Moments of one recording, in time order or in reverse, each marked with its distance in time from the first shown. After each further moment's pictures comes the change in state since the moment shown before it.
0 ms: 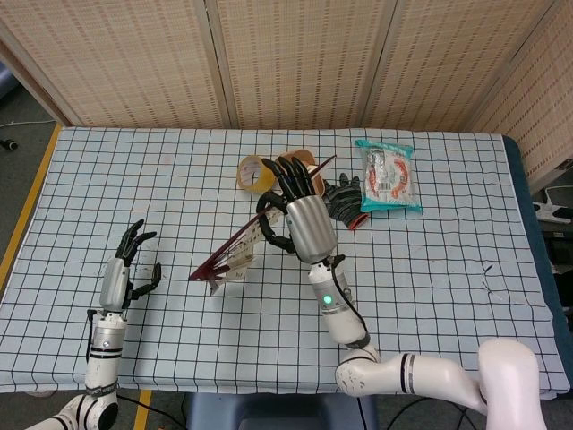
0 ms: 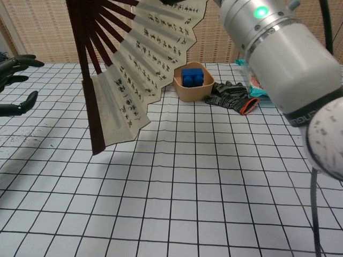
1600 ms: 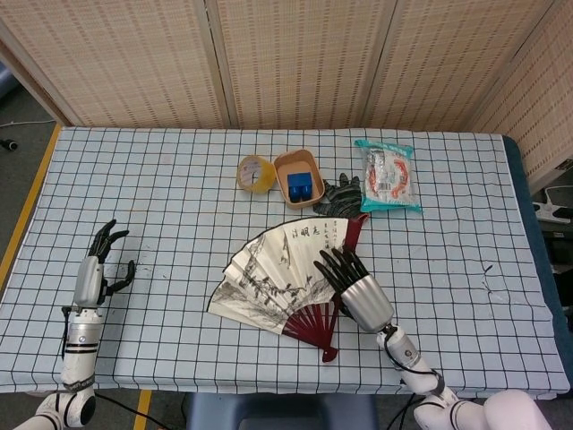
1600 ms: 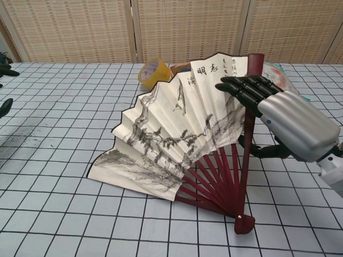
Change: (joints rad) left arm 0.006 -0.022 0.018 0.266 -0.030 -0.053 -0.160; right arm -0.394 -0.021 -0.579 0.591 -0.359 0.232 0.197
